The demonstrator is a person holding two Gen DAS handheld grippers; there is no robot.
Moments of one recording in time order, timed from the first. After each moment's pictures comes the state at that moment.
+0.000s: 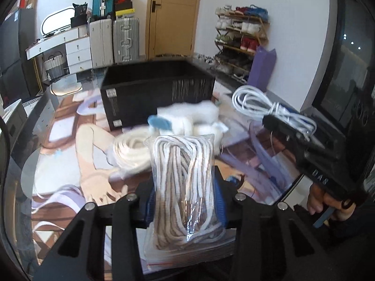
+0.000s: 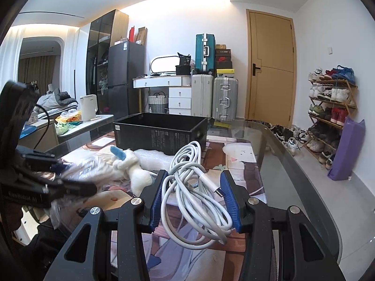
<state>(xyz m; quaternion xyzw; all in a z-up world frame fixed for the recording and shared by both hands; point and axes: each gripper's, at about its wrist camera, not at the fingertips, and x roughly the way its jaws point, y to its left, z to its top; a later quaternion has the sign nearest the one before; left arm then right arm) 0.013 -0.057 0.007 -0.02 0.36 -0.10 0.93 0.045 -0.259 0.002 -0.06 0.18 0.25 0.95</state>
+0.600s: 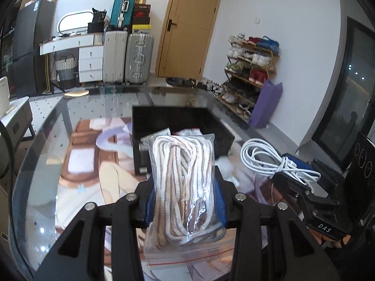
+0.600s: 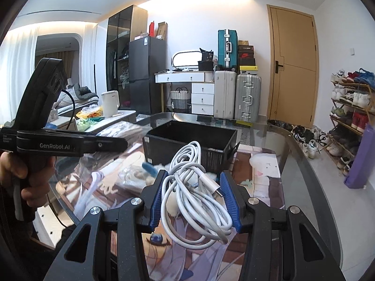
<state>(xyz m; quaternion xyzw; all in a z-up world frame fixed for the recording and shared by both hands) 0.035 -0.009 0.058 -0.08 0.30 -0.09 0.95 0.049 -0.242 0.048 -0.07 0.20 0.31 0.93</state>
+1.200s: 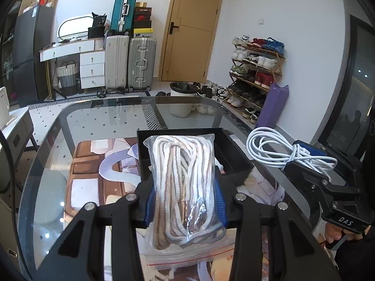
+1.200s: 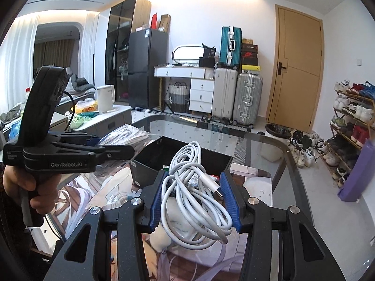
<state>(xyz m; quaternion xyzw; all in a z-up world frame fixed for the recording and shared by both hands) 0.093 0.005 0.068 -0.07 0.30 -0.08 0.95 0.106 -0.209 0.097 -0.11 0.21 0.31 0.92</state>
